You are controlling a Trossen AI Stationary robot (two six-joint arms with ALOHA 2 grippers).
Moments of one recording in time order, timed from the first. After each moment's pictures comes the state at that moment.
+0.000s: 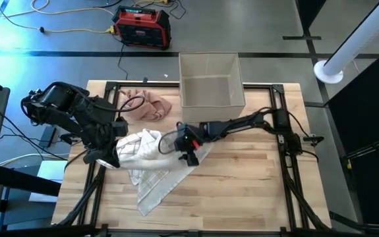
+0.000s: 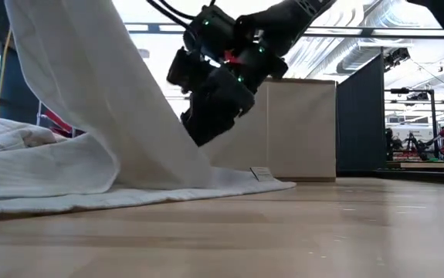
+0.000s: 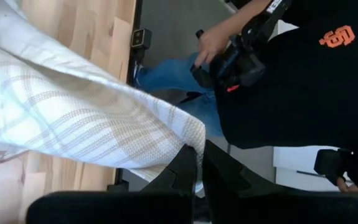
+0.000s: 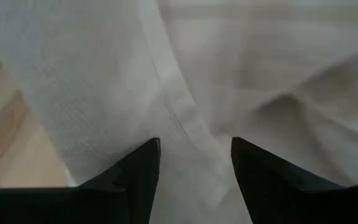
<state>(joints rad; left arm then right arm) -0.30 1.26 1.85 -1.38 0.50 -0.78 0.01 2.14 1.44 -0.18 -0.29 -0.21</state>
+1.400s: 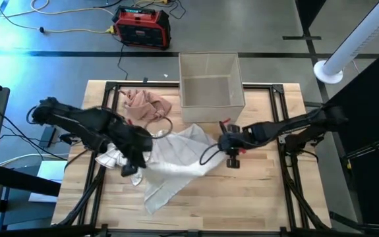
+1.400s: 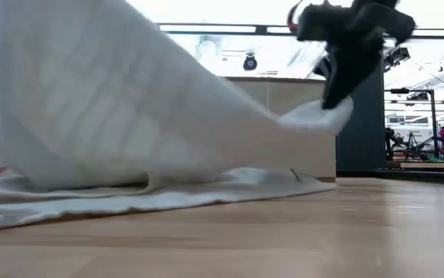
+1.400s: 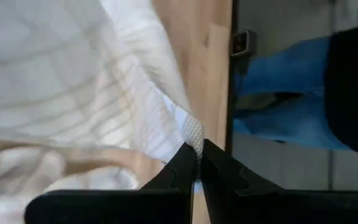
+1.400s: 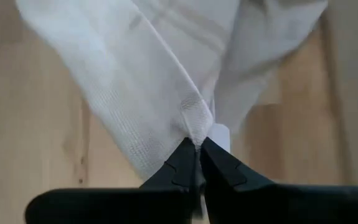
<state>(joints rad) -0.28 1.26 1.28 -1.02 0.28 -0.51 0.18 1.43 0.97 -0.66 0.11 0.22</state>
